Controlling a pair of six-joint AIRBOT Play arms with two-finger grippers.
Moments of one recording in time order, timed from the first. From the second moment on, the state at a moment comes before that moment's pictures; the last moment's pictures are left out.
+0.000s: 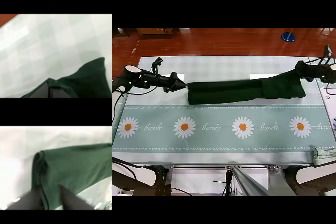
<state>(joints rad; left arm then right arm) 0.17 -1.77 1.32 0.62 -1.14 -1.18 -0.34 -1.75 1.40 -0.79 0.73 1.24</state>
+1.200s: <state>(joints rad) 0.25 -1.73 1.49 0.58 -1.50 -1.18 -0.63 -1.80 1.40 -0.68 1.10 1.13</state>
